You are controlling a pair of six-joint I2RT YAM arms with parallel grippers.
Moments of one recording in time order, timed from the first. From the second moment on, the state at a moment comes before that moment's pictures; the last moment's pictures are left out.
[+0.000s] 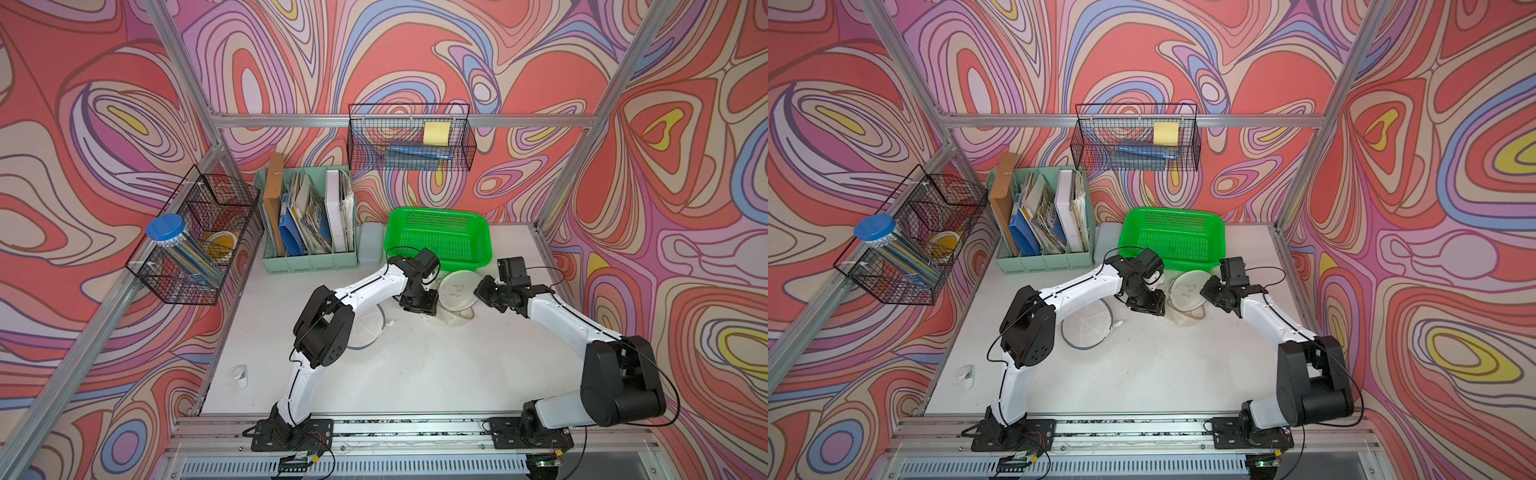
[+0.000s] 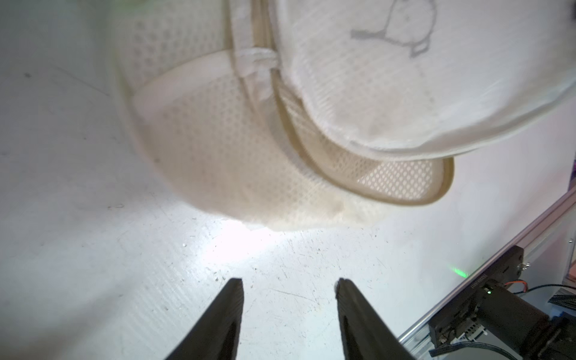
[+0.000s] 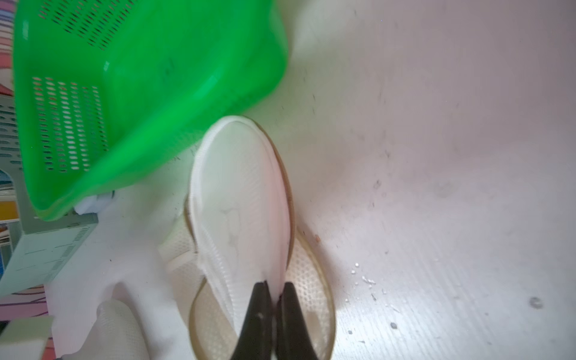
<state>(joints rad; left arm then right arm) -0.74 2.09 1.78 -0.92 0.28 -0.44 0.13 1.42 0.95 -0.41 -0.08 0.69</state>
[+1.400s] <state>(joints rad) -0.57 1.67 1.56 -0.85 0.31 -0.55 0.55 1.56 1.33 -0.78 0.25 0.55</state>
